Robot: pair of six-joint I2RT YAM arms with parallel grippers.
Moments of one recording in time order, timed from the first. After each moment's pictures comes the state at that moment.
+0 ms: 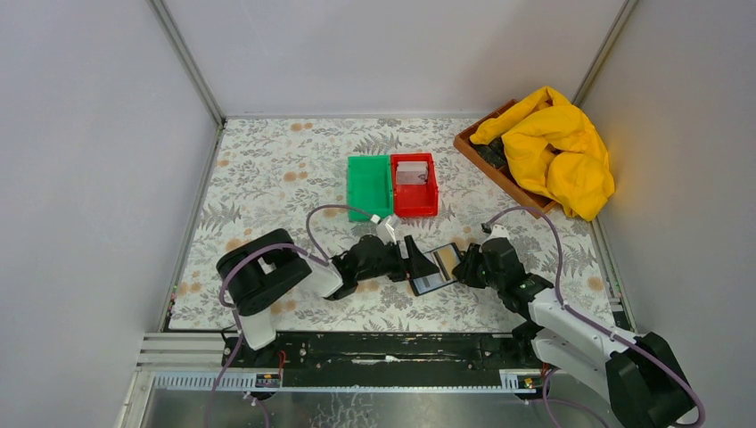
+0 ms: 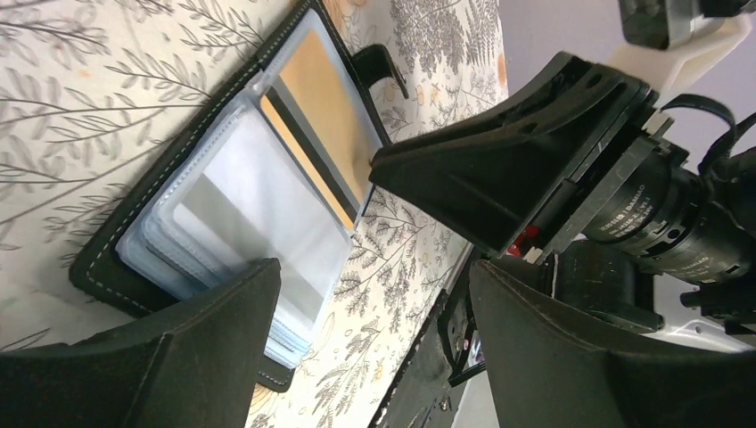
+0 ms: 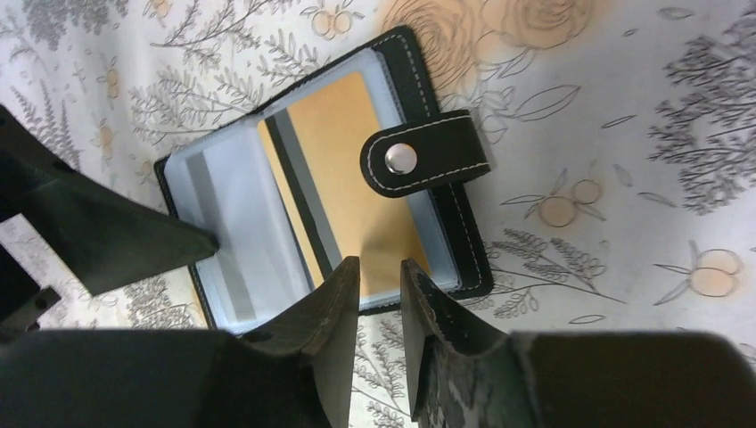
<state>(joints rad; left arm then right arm) -0.94 1.80 0.56 0.89 0.20 -1.09 0.51 0.89 0.23 -0.10 0.01 0.64</state>
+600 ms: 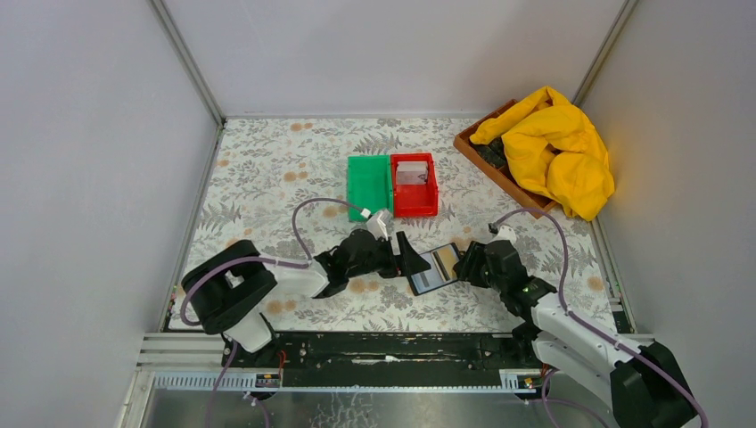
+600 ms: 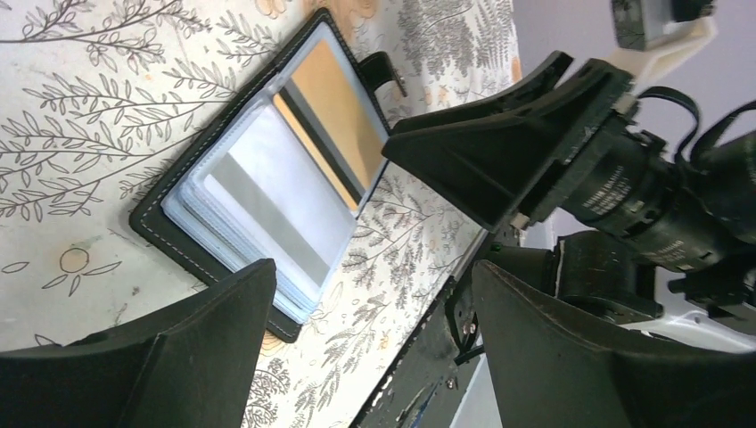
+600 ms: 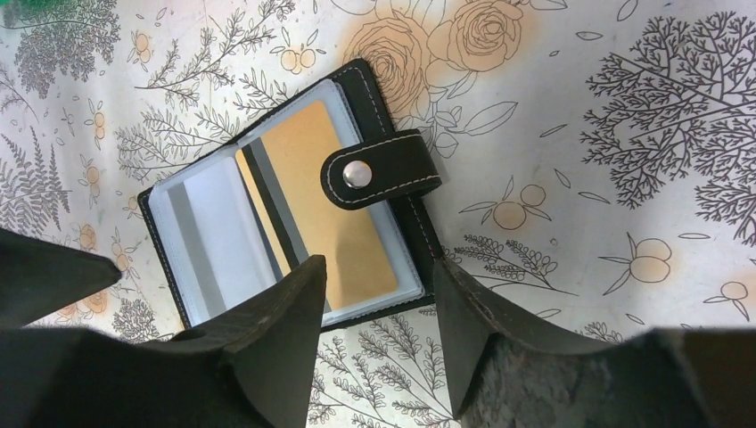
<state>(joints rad) -0.91 1.61 0.53 0.68 0.19 -1.01 0.51 0.83 0.20 -0.09 0.07 0.68</state>
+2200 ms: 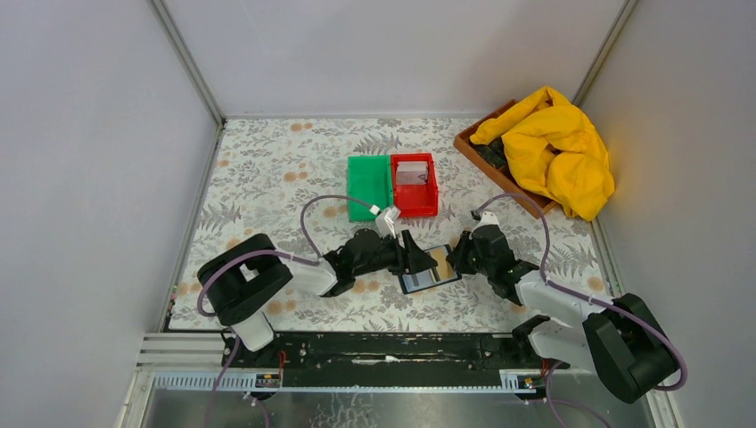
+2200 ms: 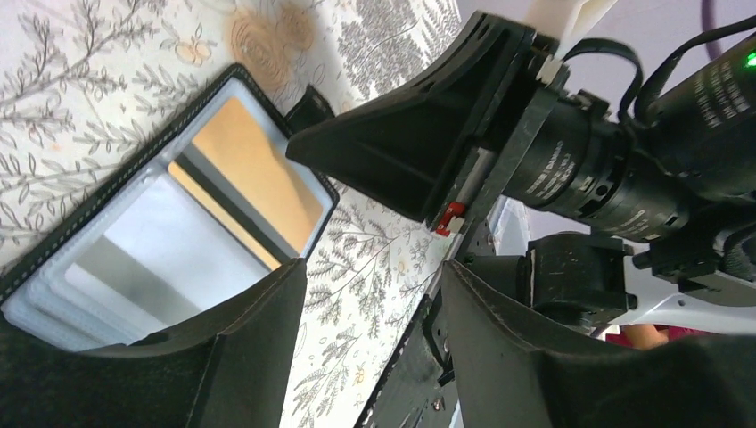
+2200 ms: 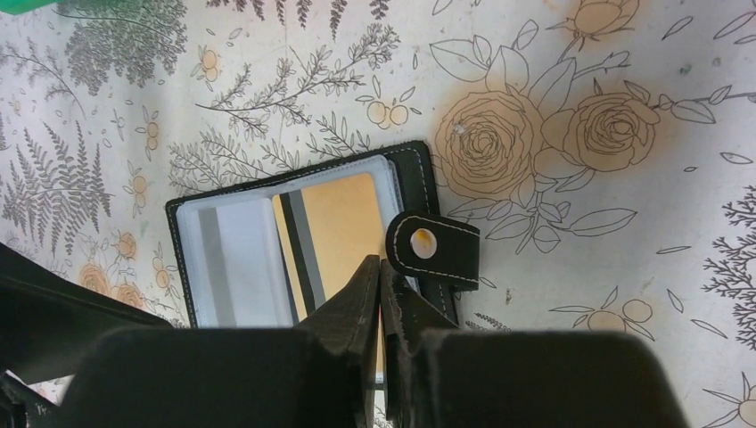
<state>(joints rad) -0.91 1.67 0.58 0.82 0.21 -0.99 0.51 1.12 0.30 0.12 -0.01 0.60</state>
